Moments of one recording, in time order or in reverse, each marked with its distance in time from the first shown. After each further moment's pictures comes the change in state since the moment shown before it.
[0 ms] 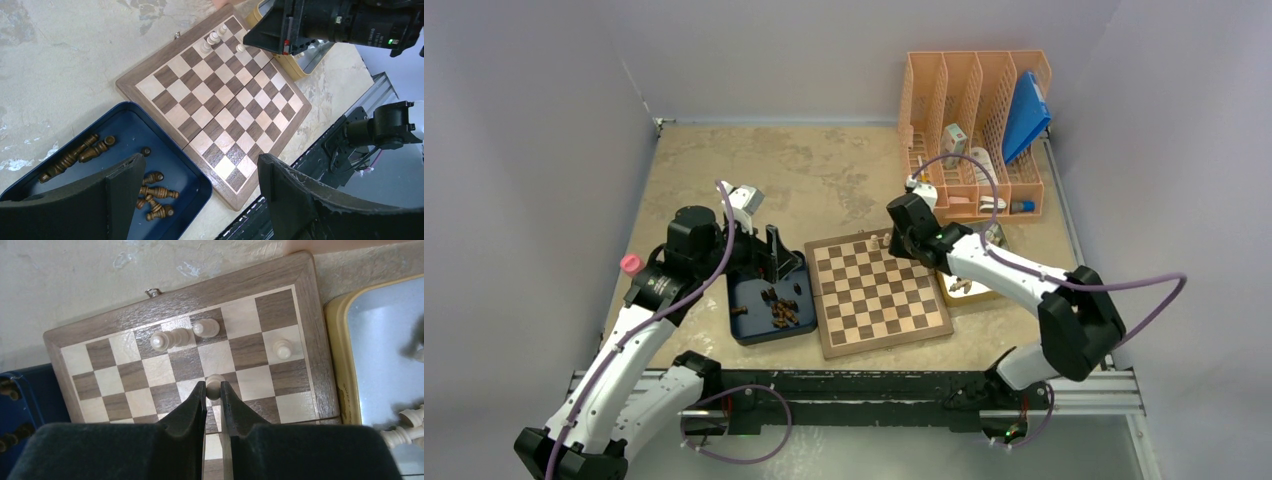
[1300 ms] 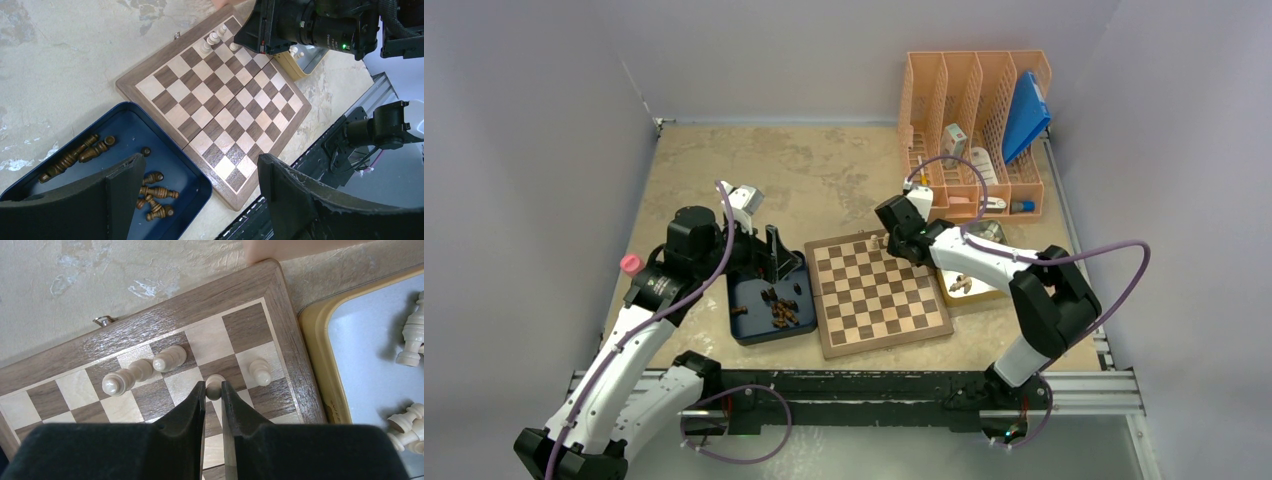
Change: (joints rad) left arm -0.001 -0.003 0.000 0.000 0.000 0.000; right arm 0.007 0.166 0.051 -0.007 0.150 0.042
